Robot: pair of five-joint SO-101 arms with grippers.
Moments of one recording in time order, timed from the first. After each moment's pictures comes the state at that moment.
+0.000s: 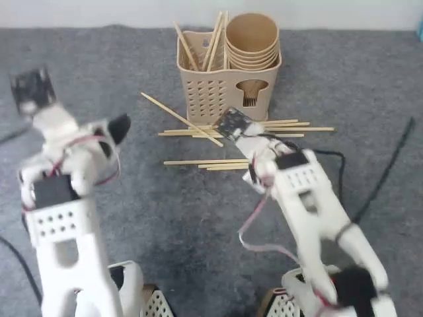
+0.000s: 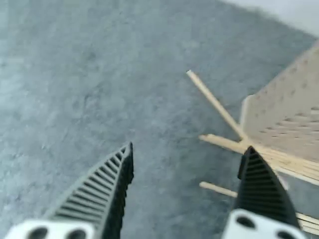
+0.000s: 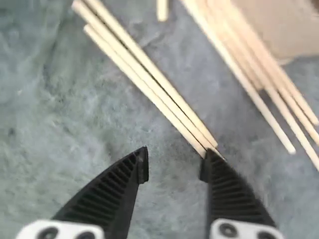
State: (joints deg) left arm -20.6 -45.8 40.9 63.7 14.6; right arm -20.2 -13.4 38.2 53.3 37.1
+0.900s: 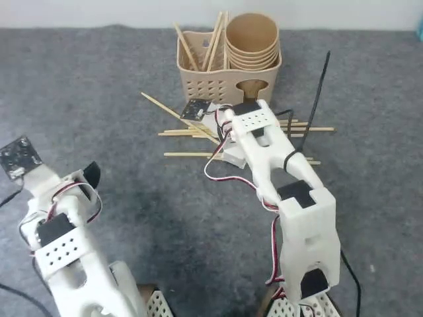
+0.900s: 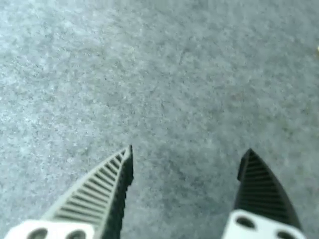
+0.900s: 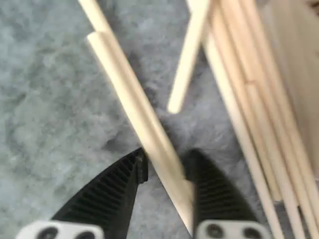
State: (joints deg) left arm -39.2 -55.0 72.0 45.1 8.3; right arm -25.0 32.7 -8.8 70.2 44.7
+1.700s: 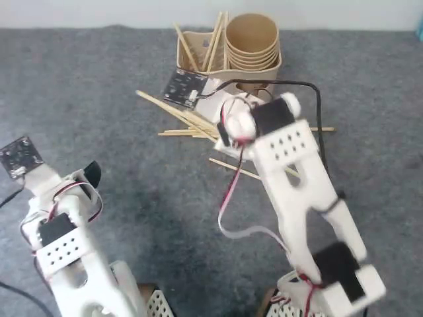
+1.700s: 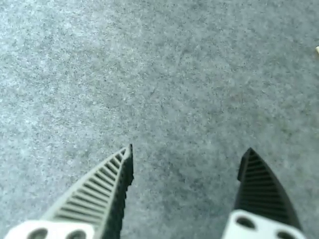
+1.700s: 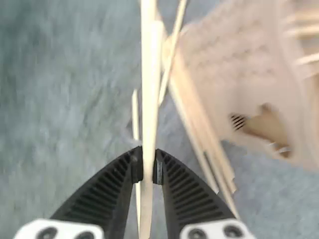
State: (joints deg) left arm -39.1 -55.0 72.1 44.4 8.3; right arm -31.3 -9.8 -8.3 83.6 37.8
